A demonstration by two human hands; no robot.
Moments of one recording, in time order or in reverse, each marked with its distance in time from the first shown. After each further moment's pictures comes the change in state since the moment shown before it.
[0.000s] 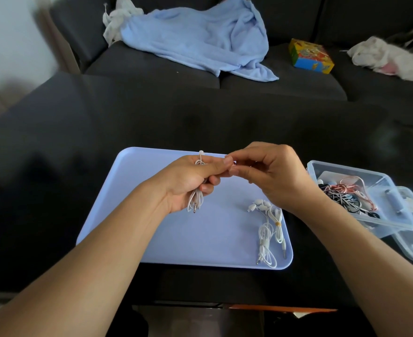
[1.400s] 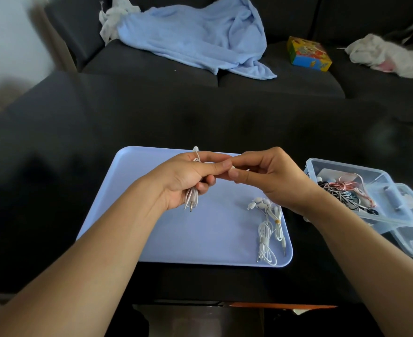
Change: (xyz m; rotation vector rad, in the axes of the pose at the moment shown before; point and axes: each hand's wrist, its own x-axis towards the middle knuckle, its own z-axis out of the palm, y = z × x) left_hand 0.001 0.003 -0.004 0.031 0.066 -0.046; right_hand -0.006 0.002 -0.004 0.349 -0.178 0.221
